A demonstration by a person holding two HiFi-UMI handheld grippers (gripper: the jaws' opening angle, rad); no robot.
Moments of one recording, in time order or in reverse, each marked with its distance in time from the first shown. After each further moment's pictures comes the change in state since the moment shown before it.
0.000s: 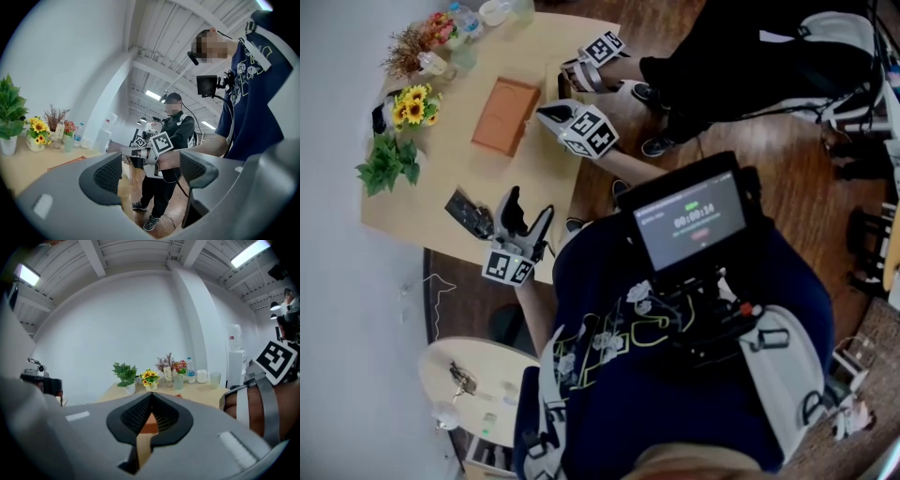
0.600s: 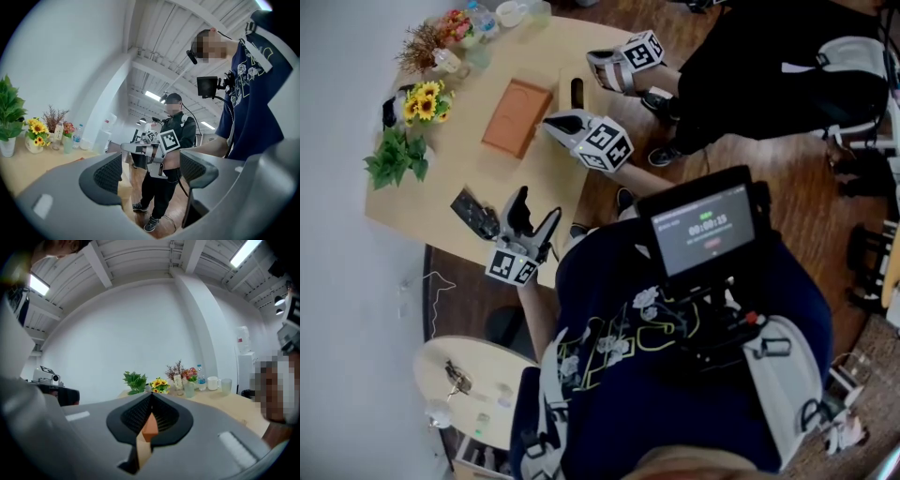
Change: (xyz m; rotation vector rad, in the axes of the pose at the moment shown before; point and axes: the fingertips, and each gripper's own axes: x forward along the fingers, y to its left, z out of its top) left arm -0.001 0.006 0.000 -0.007 -0.018 0.005; right arm -0.014 0.031 0.025 -0.006 -0.097 0.103
